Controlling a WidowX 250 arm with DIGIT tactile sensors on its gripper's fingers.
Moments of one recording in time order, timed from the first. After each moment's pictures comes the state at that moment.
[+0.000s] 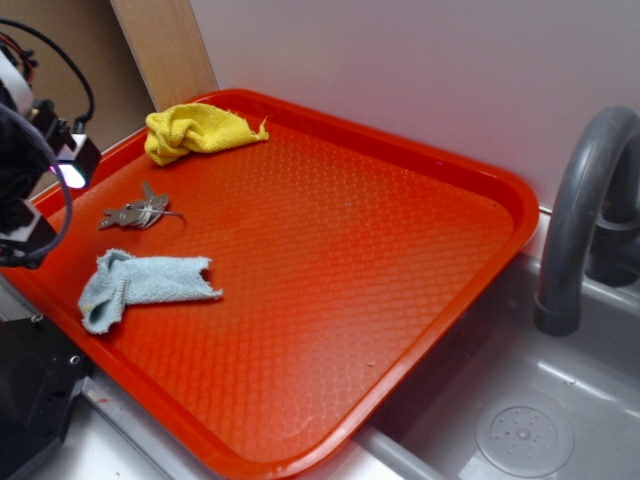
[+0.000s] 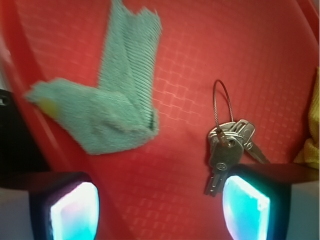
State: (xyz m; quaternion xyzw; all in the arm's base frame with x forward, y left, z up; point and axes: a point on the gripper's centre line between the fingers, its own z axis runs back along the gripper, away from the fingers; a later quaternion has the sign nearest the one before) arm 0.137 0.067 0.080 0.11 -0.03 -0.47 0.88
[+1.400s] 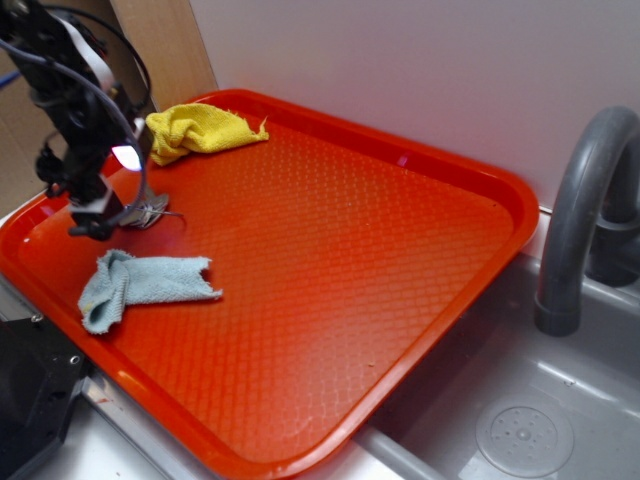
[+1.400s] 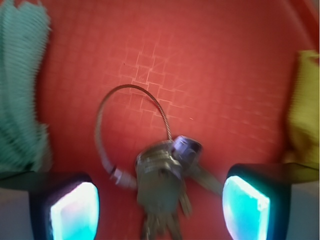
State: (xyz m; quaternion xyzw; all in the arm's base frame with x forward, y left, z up) arm 0.192 0.086 0.051 0.09 -0.03 -0.44 0.89
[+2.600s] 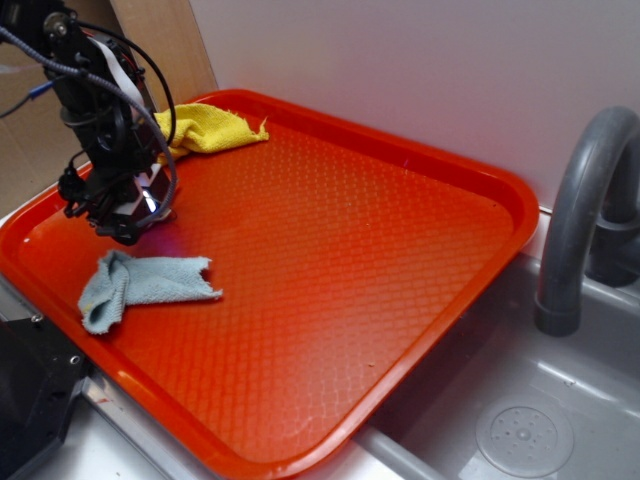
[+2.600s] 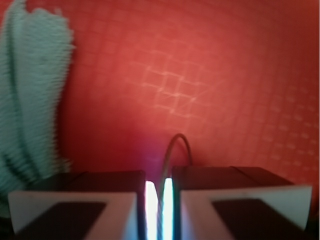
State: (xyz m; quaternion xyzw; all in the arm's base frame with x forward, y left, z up) arm 0.192 0.064 0.049 0.06 -0.02 -0.46 0.88
